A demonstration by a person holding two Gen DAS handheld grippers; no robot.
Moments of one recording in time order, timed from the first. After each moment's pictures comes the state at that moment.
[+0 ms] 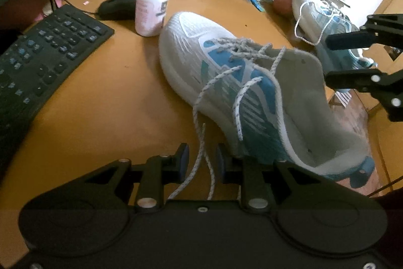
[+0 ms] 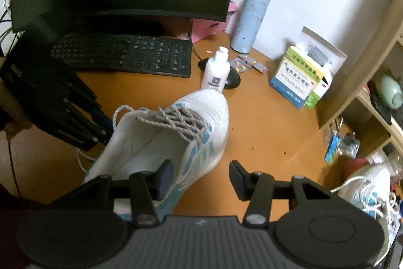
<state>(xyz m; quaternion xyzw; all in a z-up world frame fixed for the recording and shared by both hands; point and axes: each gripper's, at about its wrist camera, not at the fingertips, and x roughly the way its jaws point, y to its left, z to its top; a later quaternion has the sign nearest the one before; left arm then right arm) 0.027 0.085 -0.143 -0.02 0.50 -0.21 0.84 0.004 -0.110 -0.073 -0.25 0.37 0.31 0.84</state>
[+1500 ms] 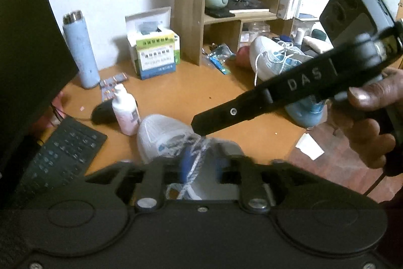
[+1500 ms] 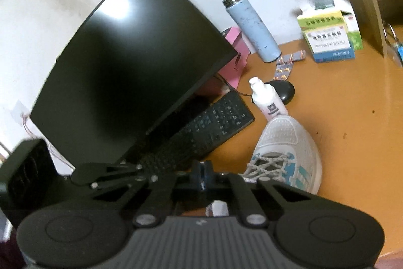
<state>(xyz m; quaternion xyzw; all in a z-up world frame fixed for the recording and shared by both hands) -0.012 0.024 -0.029 0.09 0.35 -0.22 0.90 0.055 -0.148 -0.060 0.21 0.41 0.40 0.80</state>
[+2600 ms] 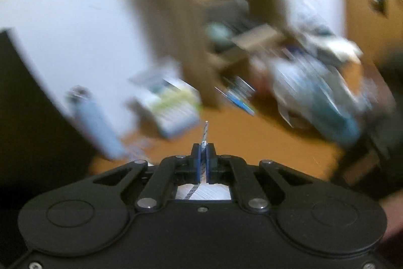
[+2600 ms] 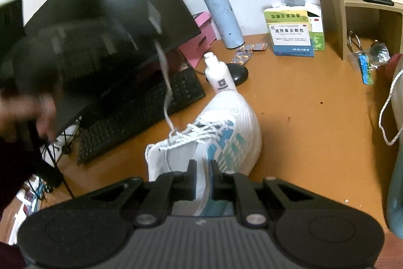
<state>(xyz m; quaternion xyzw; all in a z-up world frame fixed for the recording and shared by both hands) 0.021 -0.019 -0.034 0.23 0.29 -0.25 0.90 0.019 -0.171 -0.086 0.07 0.41 0.35 0.84</state>
